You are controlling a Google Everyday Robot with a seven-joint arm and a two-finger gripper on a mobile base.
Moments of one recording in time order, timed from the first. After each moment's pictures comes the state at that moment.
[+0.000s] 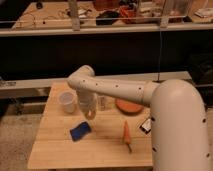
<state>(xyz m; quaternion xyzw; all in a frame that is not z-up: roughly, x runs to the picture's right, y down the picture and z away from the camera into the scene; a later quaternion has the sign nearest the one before) -0.078 0.142 0.768 -0.26 -0.33 -0.75 0.51</state>
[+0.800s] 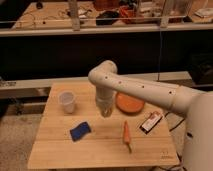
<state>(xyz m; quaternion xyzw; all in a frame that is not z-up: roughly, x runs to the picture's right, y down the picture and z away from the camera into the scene) 0.017 0.123 0.740 -0.24 -0.32 -0.74 0.54</state>
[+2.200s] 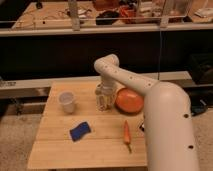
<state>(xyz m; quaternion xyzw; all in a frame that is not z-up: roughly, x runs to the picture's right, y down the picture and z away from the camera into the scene) 0.024 0.076 0.861 -0.25 -0.36 -0.78 0.45</state>
